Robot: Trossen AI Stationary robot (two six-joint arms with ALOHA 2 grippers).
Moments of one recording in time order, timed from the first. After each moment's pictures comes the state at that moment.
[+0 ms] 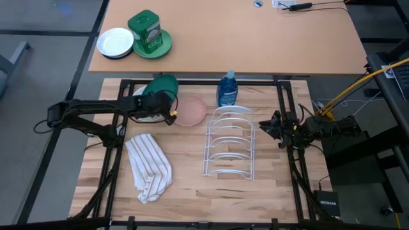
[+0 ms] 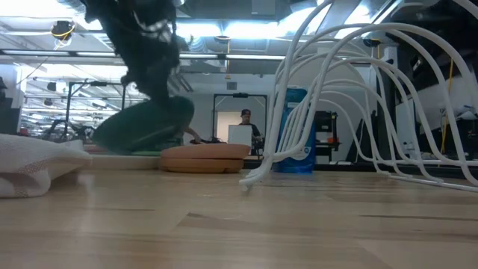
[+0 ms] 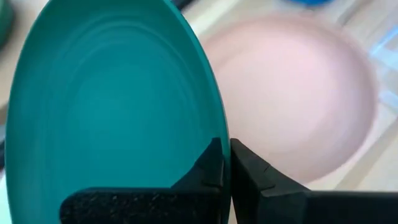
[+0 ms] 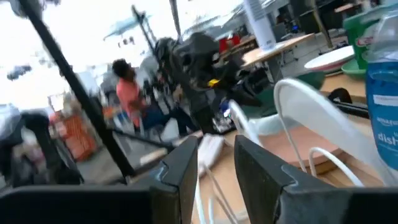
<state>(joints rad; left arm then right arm) 0.28 1.22 0.83 -0.51 -0.43 -0.32 0.24 0.01 0.15 0.01 0.34 0.42</state>
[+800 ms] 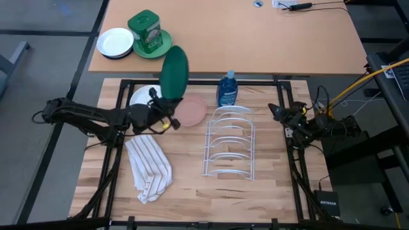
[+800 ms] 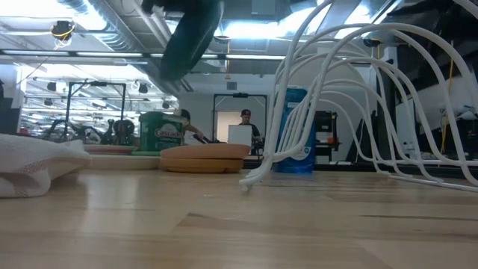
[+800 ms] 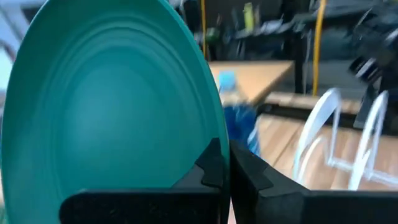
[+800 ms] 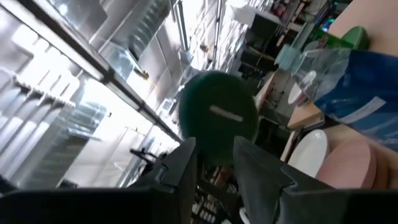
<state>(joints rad) -0.10 1.13 0.85 0.20 -0.84 0.16 0.24 0.01 0.15 0.29 0.70 0.89</state>
